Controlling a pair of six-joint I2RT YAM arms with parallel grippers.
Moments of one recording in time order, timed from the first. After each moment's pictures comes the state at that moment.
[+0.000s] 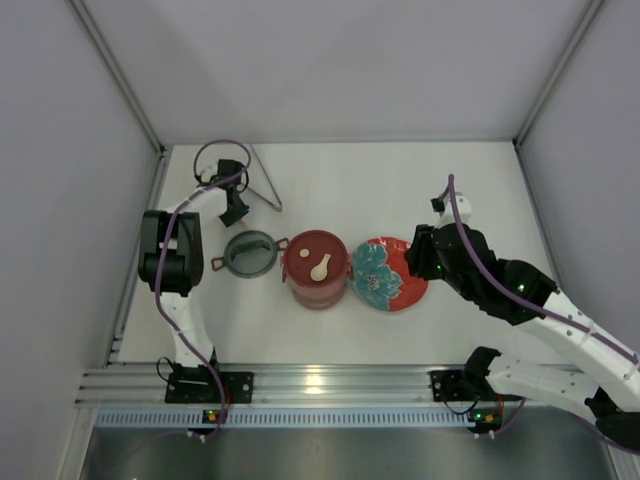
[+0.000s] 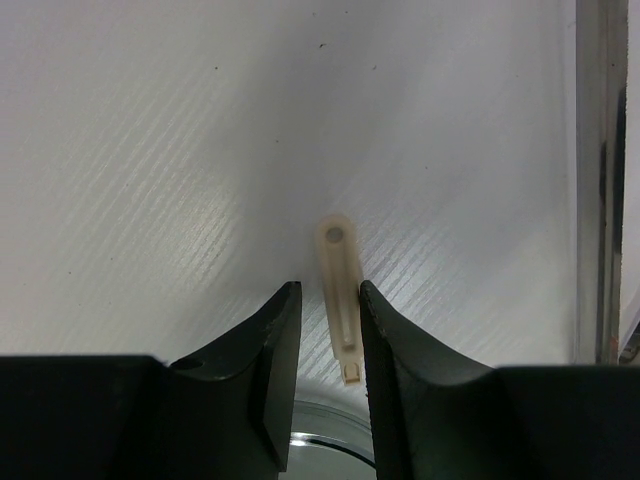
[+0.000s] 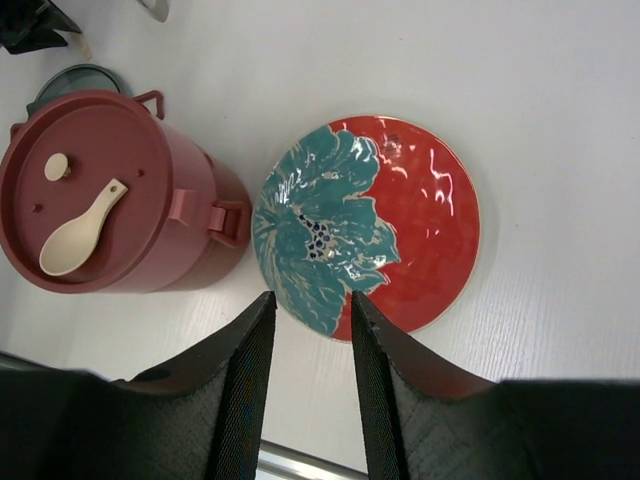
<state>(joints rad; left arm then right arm) -0.09 2.02 1.39 -0.41 -0.32 -0.72 0.87 0.87 1.07 -0.81 0.45 0.54</state>
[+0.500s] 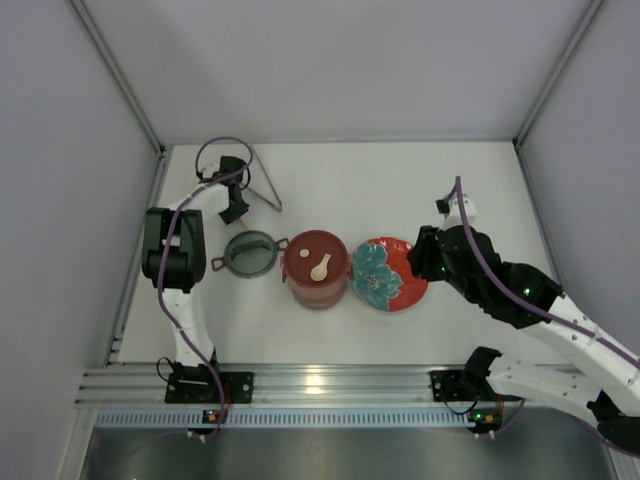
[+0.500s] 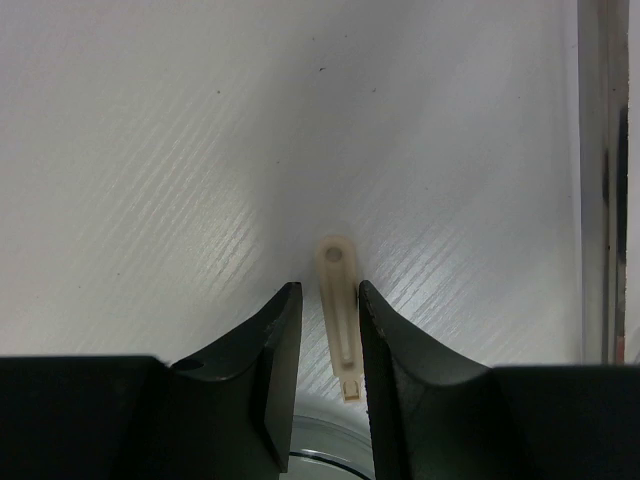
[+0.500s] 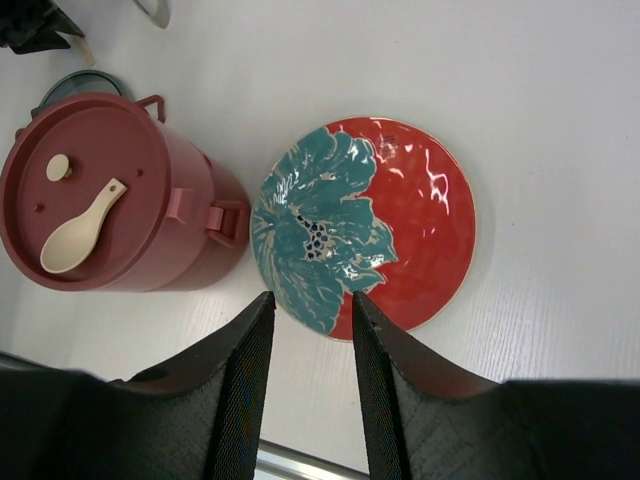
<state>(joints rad) -0.10 2.06 1.45 -0.45 -0.36 -0.71 0.87 0.83 1.05 -0.81 0.45 0.54</state>
